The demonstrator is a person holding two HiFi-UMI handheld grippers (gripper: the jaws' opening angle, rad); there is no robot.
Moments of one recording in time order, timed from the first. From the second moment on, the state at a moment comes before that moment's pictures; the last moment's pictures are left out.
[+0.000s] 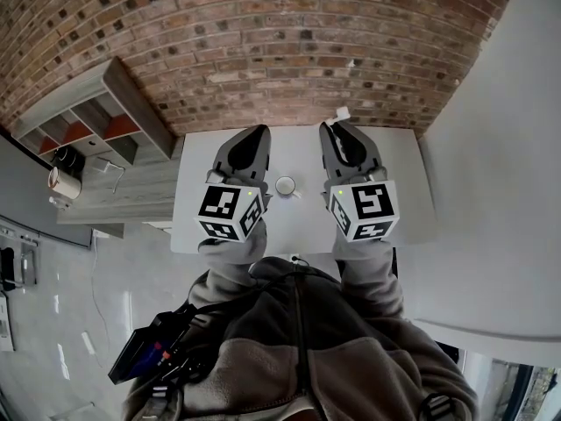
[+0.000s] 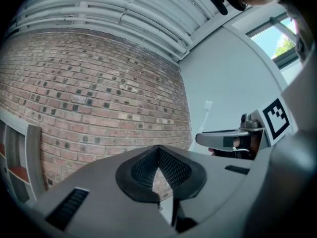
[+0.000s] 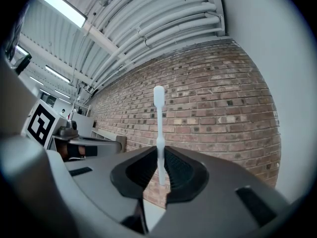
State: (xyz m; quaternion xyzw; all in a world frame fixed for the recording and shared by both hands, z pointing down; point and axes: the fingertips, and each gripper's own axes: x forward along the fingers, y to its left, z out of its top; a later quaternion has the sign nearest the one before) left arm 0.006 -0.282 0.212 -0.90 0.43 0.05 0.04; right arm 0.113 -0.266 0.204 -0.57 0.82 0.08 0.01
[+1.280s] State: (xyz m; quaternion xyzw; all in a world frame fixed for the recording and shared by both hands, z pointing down) left arm 0.005 -0.280 0.220 -0.90 0.42 0.05 0.03; right arm 0.106 -0.259 0.207 -0.57 0.82 0.09 0.00
